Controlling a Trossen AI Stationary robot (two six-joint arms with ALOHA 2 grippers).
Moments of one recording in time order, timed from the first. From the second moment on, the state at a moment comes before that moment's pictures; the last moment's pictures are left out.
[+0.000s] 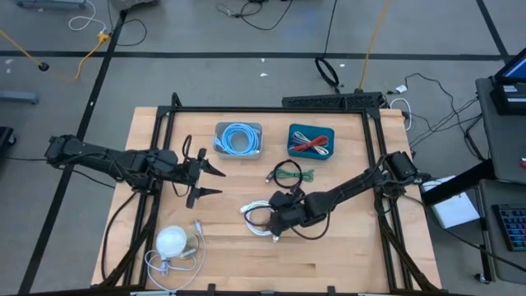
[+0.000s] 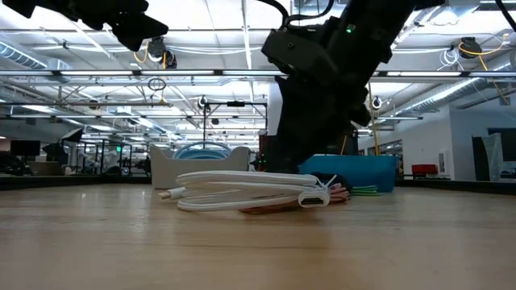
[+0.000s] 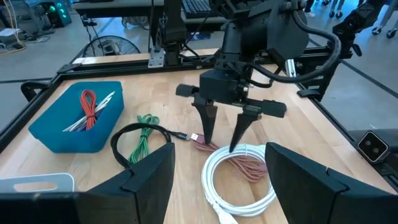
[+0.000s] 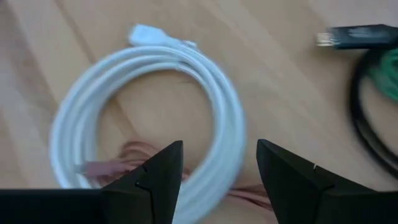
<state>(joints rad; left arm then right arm) -0.15 0.78 0.55 -0.05 -0.01 0.02 0.36 1.91 1.26 -0.44 0.41 0.88</state>
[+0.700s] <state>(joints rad) -0.15 0.78 0.55 -0.05 -0.03 0.02 0.33 1.91 1.11 -0.23 0.36 0.90</state>
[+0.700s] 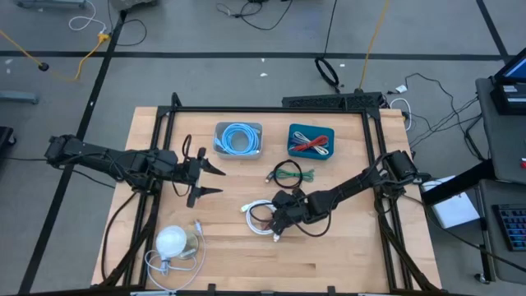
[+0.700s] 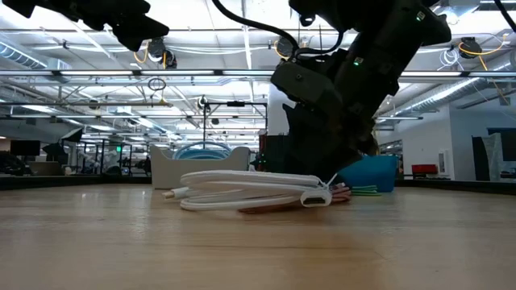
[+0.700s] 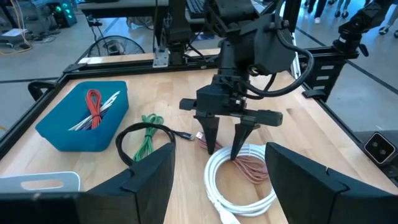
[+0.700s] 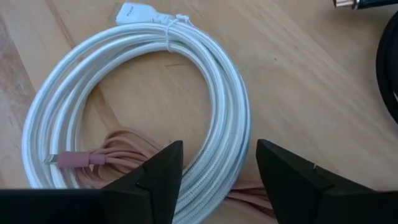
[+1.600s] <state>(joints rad) -0.15 0.78 0.55 -0.05 -0.03 0.02 0.34 1.91 1.11 -0.07 0.42 0.70</state>
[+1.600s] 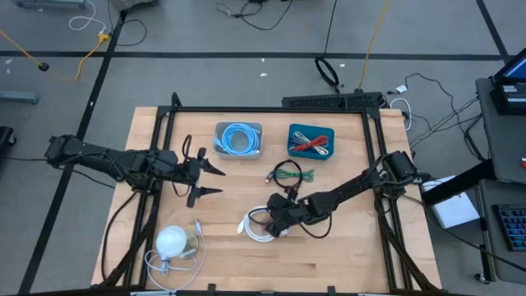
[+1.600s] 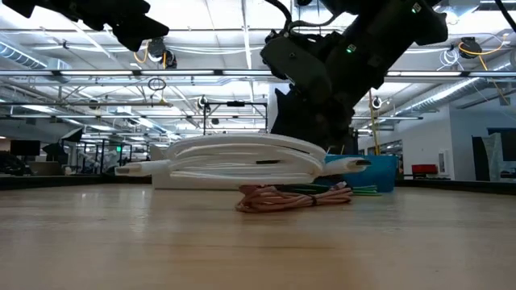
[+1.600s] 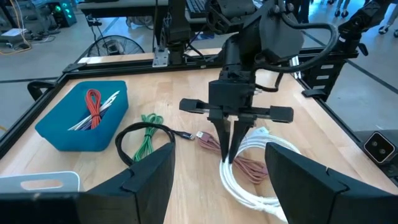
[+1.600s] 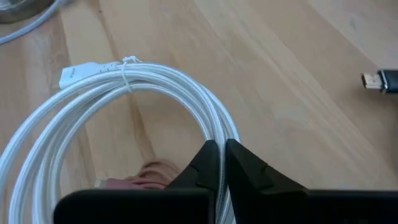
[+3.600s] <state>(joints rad) -0.13 0.72 0.55 -0.07 -0.29 0.00 -0.20 1.99 1.30 0.43 0.50 -0.51</state>
